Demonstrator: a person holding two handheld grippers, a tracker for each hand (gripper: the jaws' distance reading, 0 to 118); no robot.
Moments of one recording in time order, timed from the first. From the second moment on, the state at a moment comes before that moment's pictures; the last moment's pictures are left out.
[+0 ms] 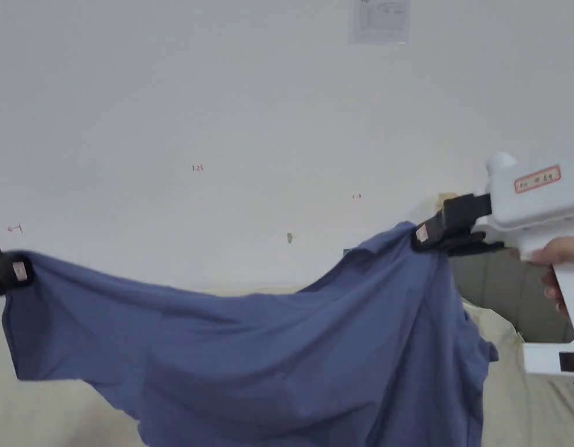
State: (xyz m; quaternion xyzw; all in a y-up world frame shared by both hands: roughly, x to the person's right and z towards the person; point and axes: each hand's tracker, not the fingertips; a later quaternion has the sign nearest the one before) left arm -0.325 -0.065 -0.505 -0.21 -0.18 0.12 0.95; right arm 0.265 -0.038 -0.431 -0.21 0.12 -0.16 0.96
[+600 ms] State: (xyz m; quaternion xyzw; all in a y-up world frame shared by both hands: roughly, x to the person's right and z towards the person) left arm -0.318 0.077 -0.599 -0.13 -0.12 0.09 0.98; right arm 0.206 0.120 -0.520 -0.09 0.02 -0.11 0.99
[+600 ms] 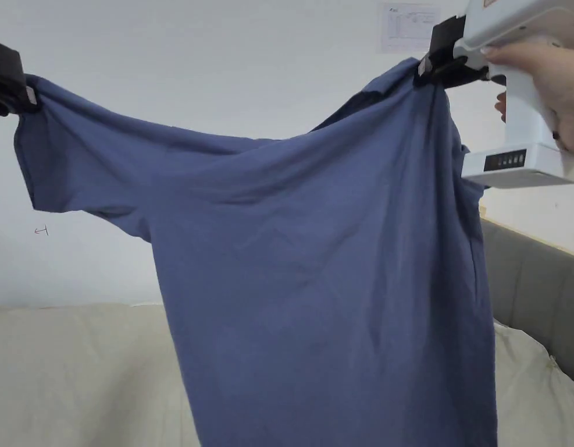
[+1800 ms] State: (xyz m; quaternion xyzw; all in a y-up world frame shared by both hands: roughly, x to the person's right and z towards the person) left arm -0.332 -0.346 -0.626 -0.43 -0.12 0.20 0.87; right arm 0.113 -0.283 -0.504 -0.38 0.11 -0.01 0.92
